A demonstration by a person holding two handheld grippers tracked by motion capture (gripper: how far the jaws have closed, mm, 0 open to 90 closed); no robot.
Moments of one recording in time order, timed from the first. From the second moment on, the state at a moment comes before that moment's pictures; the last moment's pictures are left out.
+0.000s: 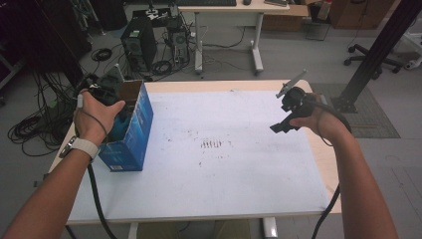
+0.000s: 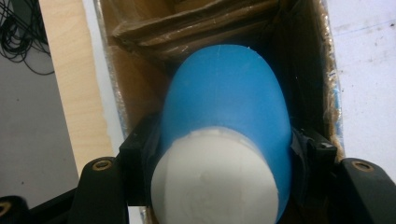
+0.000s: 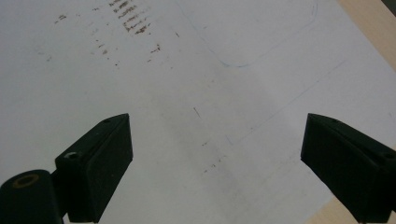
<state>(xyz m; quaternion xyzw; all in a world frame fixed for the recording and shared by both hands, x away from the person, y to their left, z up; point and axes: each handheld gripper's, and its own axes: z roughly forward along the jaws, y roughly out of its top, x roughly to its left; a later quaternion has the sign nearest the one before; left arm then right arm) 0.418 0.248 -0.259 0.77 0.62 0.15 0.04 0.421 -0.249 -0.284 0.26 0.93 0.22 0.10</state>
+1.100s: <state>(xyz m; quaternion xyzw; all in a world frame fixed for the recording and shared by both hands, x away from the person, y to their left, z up) 0.421 0.250 -0.277 0.77 0.62 0.13 0.05 0.422 -0.247 -0.292 0.26 0.93 0.22 0.10</state>
